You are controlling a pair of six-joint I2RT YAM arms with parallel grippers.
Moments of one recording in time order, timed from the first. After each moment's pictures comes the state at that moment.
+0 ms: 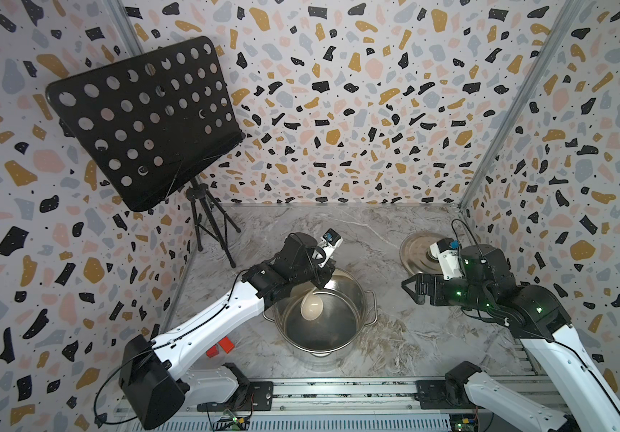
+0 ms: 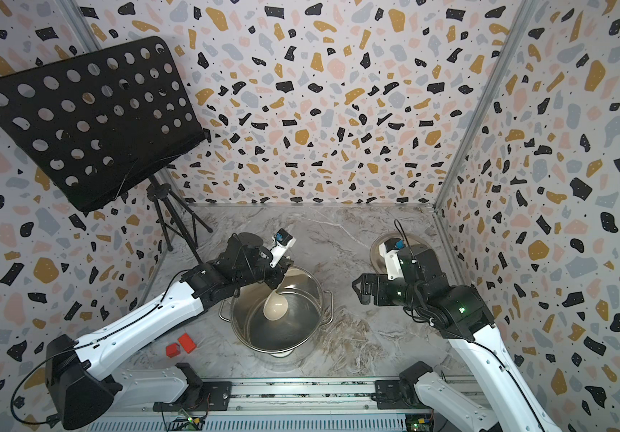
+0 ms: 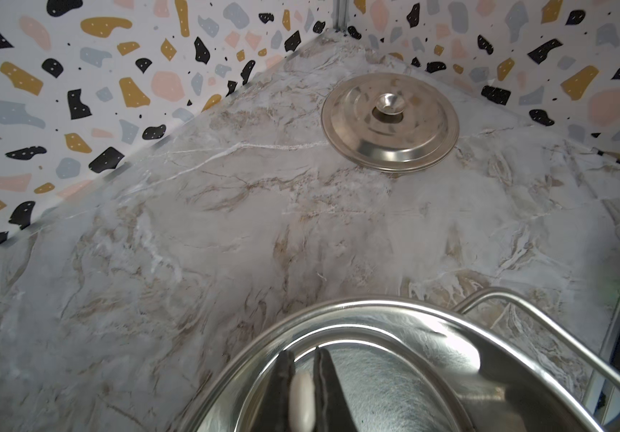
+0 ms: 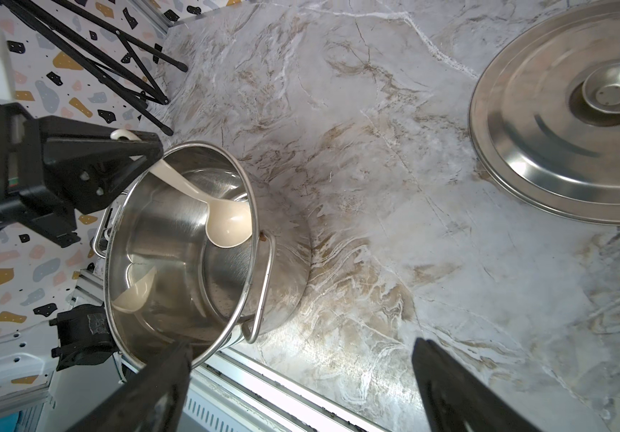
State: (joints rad) left arm -0.74 1.28 1.12 -0.41 0.09 0.07; right arm 0.51 0.86 1.25 -1.14 -0.19 0.45
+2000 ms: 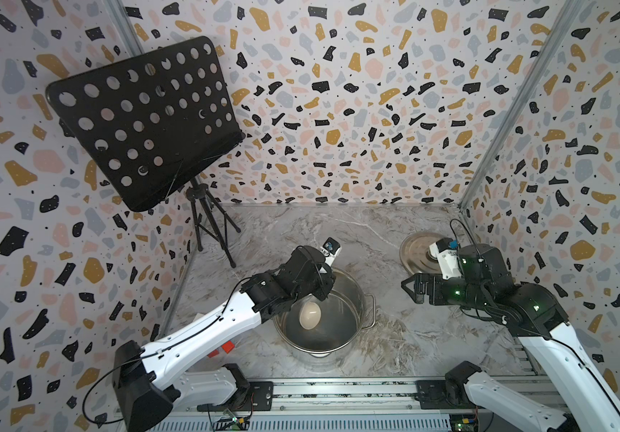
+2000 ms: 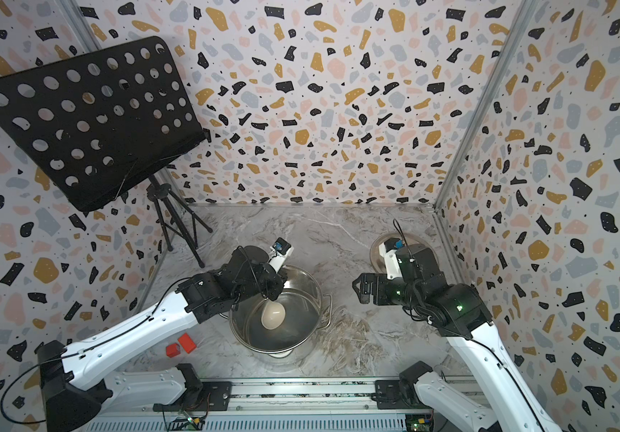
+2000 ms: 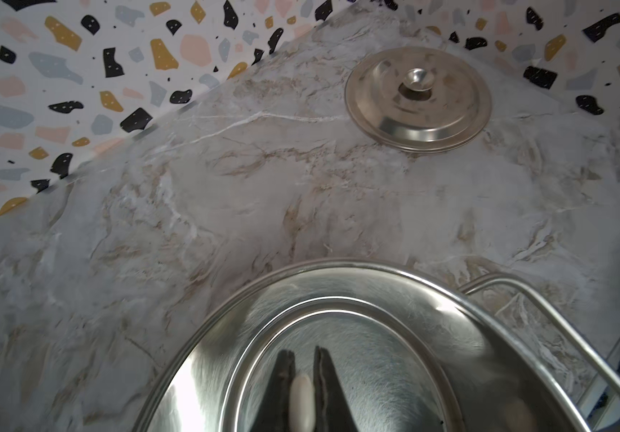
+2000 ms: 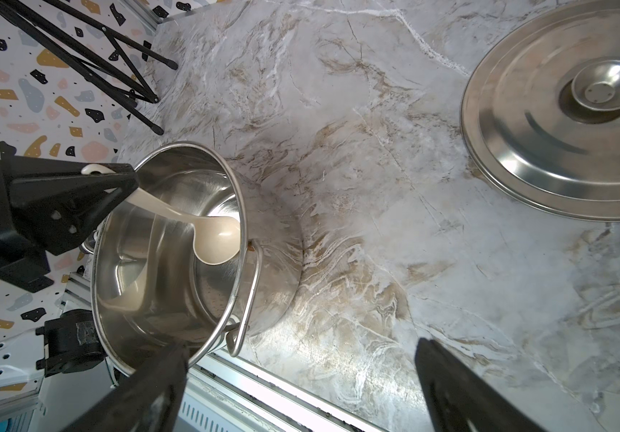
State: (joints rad) left arm -0.86 1.23 1.12 -0.53 -0.12 -0.06; right arm 0.51 0.88 1.25 -1.15 -0.17 0.45
